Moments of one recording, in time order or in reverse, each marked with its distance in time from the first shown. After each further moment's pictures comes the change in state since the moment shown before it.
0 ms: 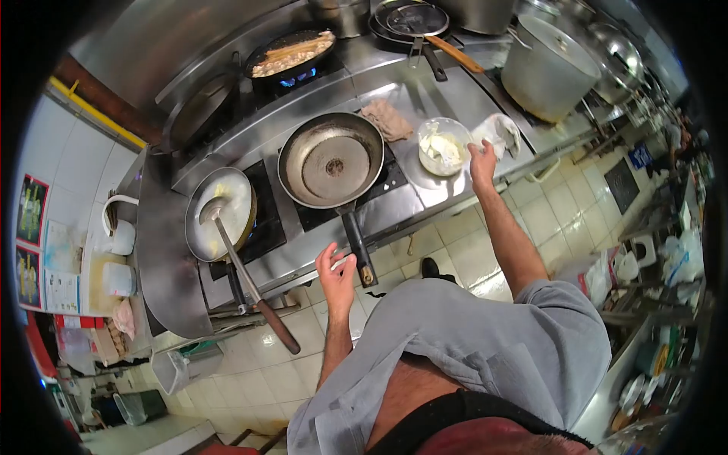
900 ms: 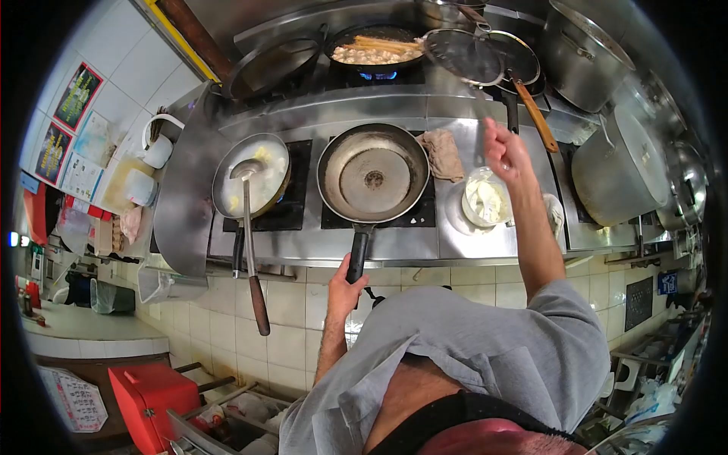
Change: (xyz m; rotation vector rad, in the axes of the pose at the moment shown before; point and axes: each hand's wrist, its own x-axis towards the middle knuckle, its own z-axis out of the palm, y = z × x) left_hand 0.009 -0.009 0.038 0.209 0.145 -0.384; right_hand 0.084 -0.186 0.051 1.114 -1.164 0.748
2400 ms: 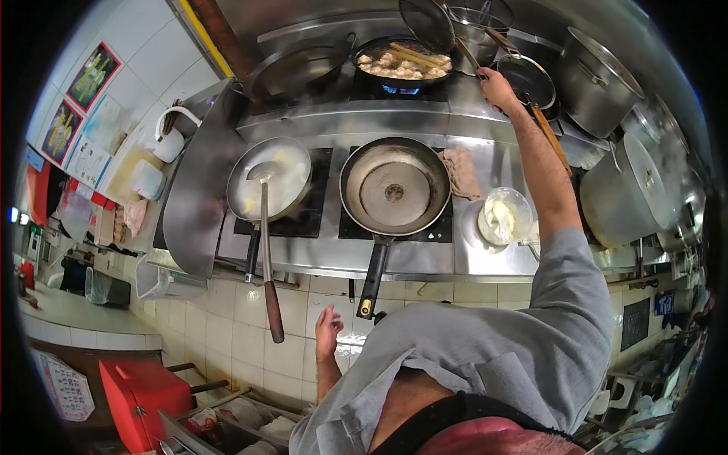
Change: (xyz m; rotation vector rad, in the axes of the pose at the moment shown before) left_hand -0.027 -0.163 -0.066 -0.723 0.177 -0.329; right_hand 0.165 -0.050 0.065 -1.707 0.209 -0.494
